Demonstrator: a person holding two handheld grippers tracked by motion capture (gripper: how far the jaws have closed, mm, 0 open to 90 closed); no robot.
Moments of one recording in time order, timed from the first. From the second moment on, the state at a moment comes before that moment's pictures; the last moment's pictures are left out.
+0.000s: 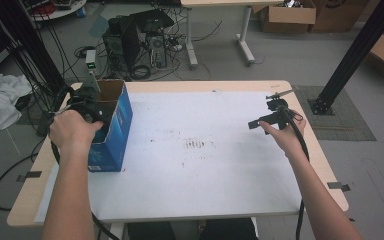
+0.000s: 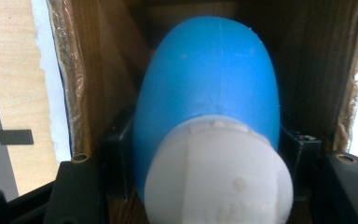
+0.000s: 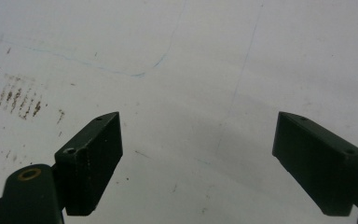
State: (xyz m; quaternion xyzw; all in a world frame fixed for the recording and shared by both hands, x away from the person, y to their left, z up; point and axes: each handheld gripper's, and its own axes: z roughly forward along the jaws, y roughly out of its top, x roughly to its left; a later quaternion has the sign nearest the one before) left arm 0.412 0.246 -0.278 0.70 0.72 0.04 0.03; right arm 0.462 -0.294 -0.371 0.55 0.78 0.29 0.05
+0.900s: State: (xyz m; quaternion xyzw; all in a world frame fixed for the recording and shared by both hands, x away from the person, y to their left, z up) left arm 0.409 0.241 -0.271 0.71 0.71 0.04 0.00; right arm 0.460 -0.296 -0.365 0.55 0.78 0.29 0.05
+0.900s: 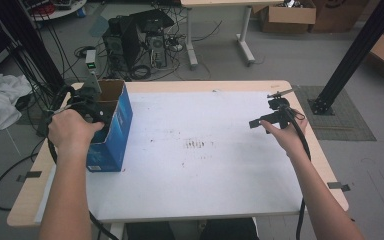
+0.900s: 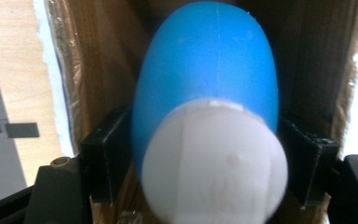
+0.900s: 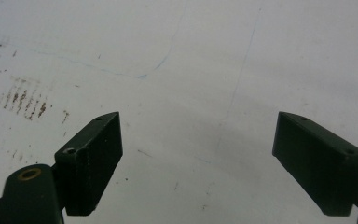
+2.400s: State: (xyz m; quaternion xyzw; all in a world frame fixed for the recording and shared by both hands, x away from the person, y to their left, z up) left arm 0.386 0.088 -0.208 0.85 0.52 0.07 0.03; right arm 0.456 -0.294 -0.345 0.55 0.78 0.30 0.06
